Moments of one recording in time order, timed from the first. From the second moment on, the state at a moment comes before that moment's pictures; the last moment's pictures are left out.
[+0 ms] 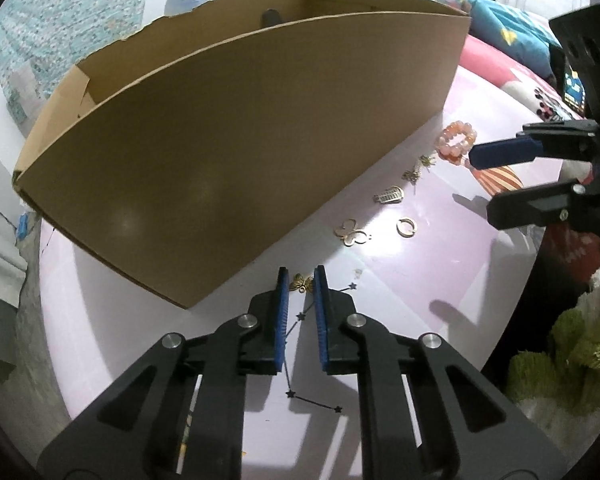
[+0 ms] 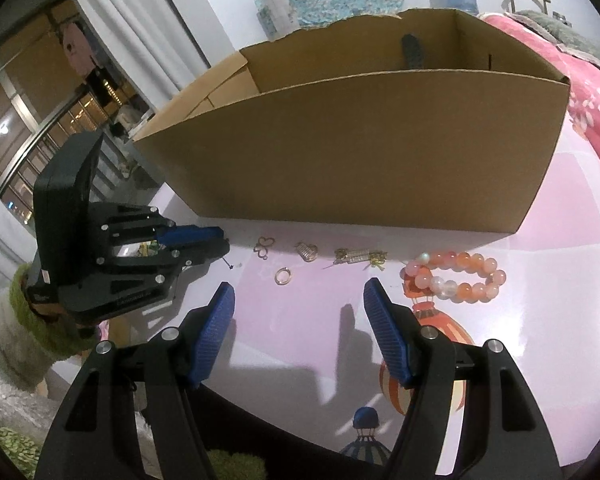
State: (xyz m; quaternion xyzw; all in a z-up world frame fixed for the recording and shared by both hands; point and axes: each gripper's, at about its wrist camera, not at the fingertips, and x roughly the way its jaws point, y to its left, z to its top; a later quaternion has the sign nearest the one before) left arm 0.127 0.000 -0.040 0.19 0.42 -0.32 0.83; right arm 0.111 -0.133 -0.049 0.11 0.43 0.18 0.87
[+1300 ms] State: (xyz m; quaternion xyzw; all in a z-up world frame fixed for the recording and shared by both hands) left arm 0.110 0.026 -0.040 0.09 0.44 -0.23 0.86; right arm 0.131 -0.094 -0.054 0.02 0.44 0.18 0.88
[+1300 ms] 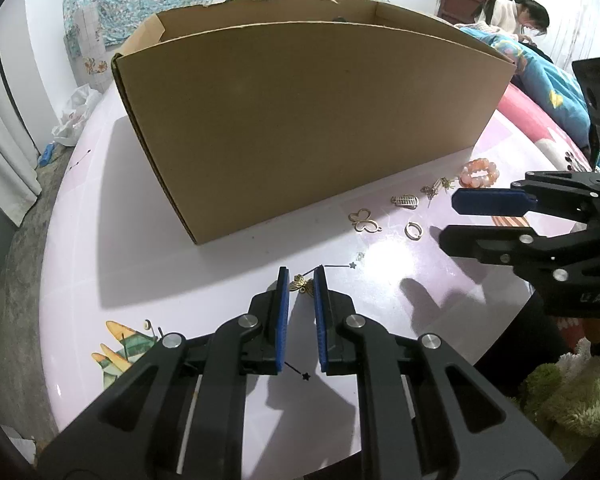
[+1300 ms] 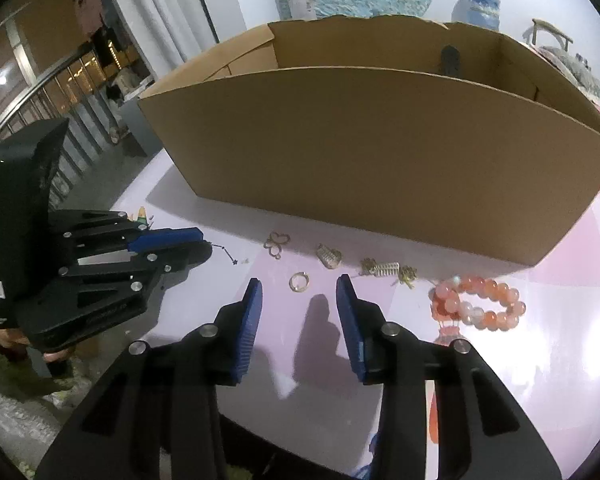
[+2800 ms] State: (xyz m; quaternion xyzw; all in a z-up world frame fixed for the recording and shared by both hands) left arm 0.112 0.038 -0.040 0.06 0.44 -0.24 0.86; right arm 0.158 -0.047 -0.059 -0.06 0.44 0.18 0.88
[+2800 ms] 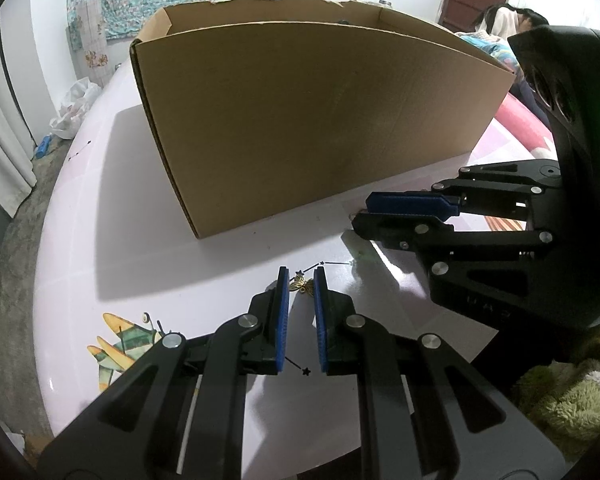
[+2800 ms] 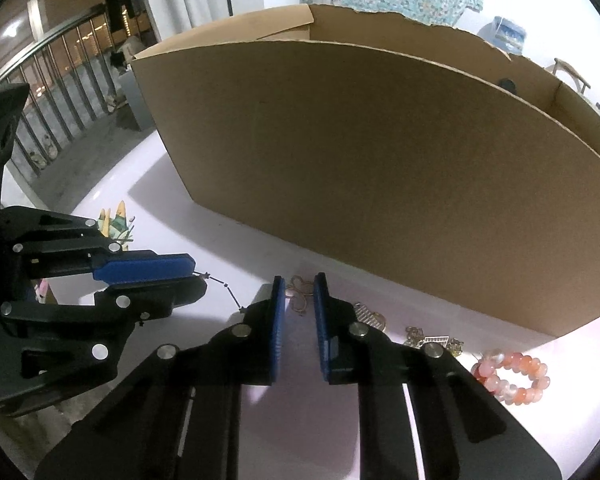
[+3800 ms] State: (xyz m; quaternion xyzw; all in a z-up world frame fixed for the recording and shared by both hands) left arm 0.112 0.039 -0.038 0.07 0.44 -0.24 0.86; right arm 0.170 -0.048 -0.058 -0.09 0.46 0.21 0.86
